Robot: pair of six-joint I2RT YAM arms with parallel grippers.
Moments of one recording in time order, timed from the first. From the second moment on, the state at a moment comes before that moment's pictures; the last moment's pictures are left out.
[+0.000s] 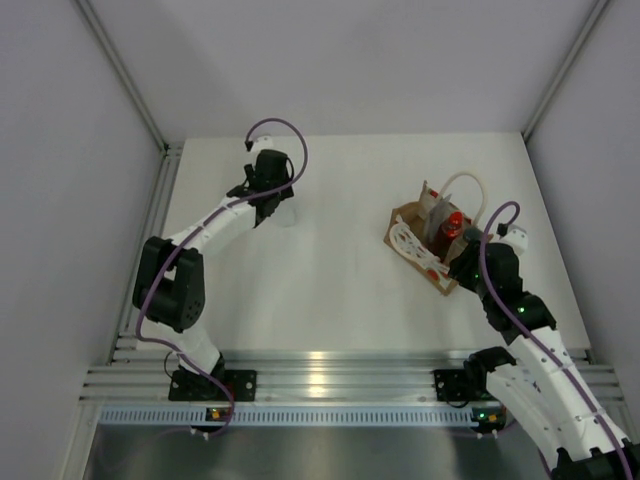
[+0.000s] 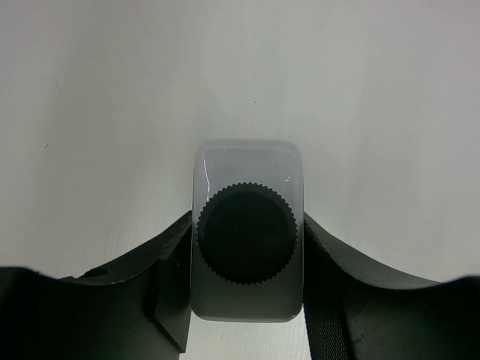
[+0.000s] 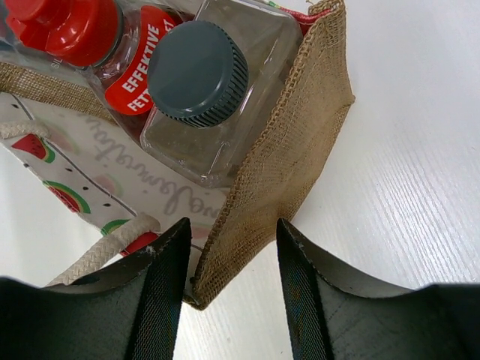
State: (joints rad) left arm -0.40 1.74 1.31 -0.20 -0.43 -0.44; right arm 0.26 0.62 0.55 -0.55 0.29 0.61
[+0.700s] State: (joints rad) left arm -0.42 1.73 1.43 -0.18 -0.35 -0.31; right arm 0.26 0.62 0.55 -0.55 0.29 0.61
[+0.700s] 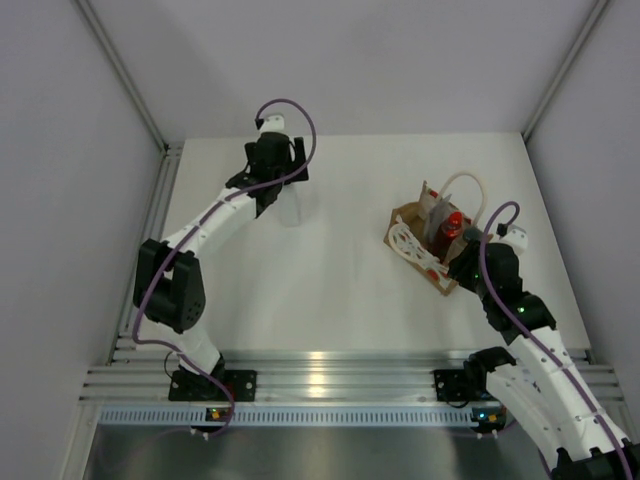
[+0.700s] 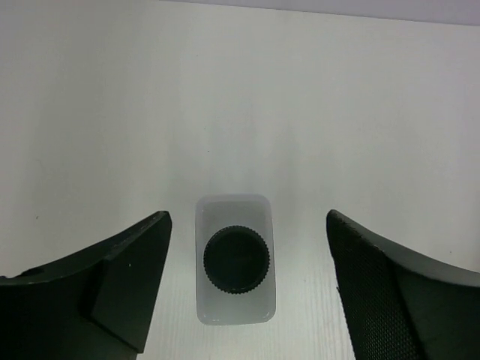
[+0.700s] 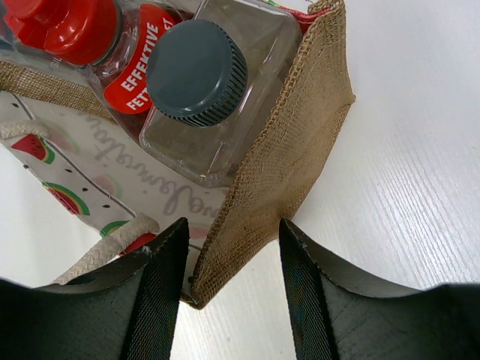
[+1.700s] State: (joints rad) left arm -0.91 2.00 2.00 -0.24 0.13 -0.21; right arm 0.26 0.58 0.54 -0.55 0.26 0.63
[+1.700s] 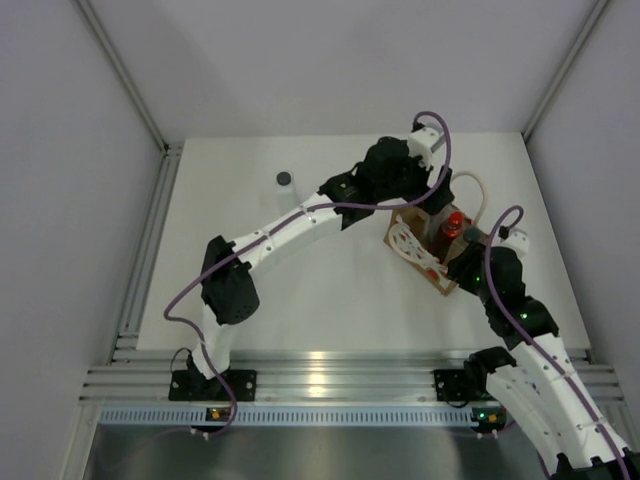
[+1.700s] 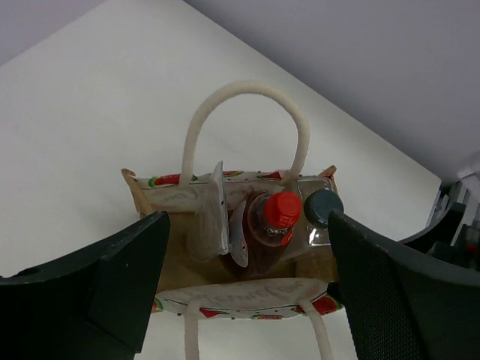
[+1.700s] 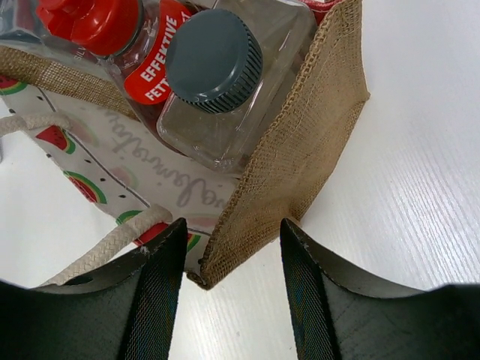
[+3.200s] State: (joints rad) left arm -0.96 2.40 2.16 -0.24 -0.12 -0.21; right arm 0.26 0.54 0.54 -0.56 0.21 0.61
